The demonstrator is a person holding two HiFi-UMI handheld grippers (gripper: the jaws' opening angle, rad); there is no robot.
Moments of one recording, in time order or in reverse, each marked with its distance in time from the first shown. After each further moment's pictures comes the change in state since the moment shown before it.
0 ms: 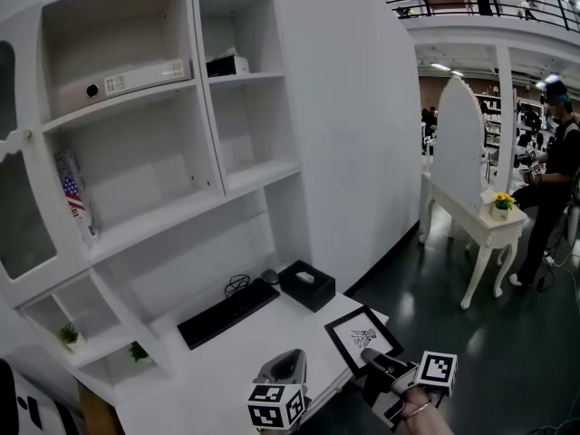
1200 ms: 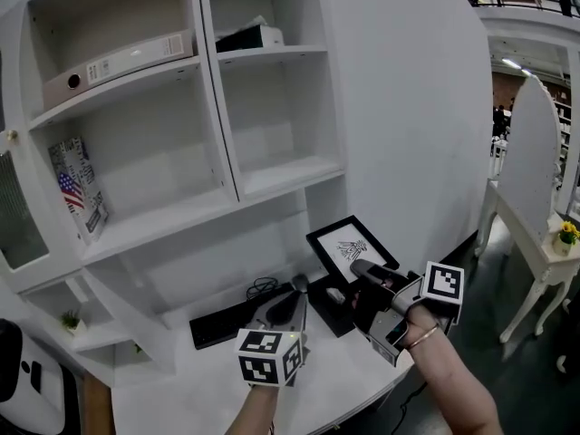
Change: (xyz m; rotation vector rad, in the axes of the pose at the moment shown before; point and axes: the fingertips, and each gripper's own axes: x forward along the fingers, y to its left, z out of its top) left arm 0.147 0.090 0.159 0.088 -0.140 0.232; right arm 0.238 0.127 0.159 0.019 0.277 0.242
